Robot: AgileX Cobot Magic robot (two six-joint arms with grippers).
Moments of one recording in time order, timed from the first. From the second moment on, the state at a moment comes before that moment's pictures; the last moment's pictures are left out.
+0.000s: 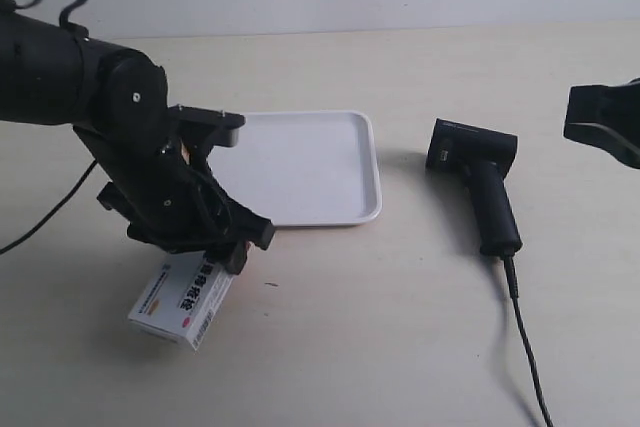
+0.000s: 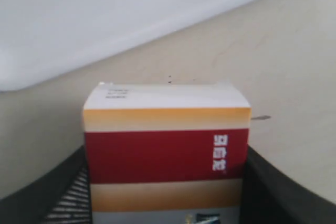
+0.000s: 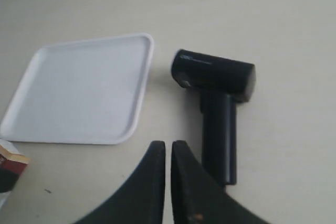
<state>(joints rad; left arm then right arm) -0.64 1.84 -1.03 -0.14 0.68 -0.13 0.32 0.97 -0.52 0.55 0.39 -0.20</state>
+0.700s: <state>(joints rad) -0.64 1.67 -1.10 -0.13 0.77 -0.09 0.32 1.46 -0.90 0.15 0.71 0.25</state>
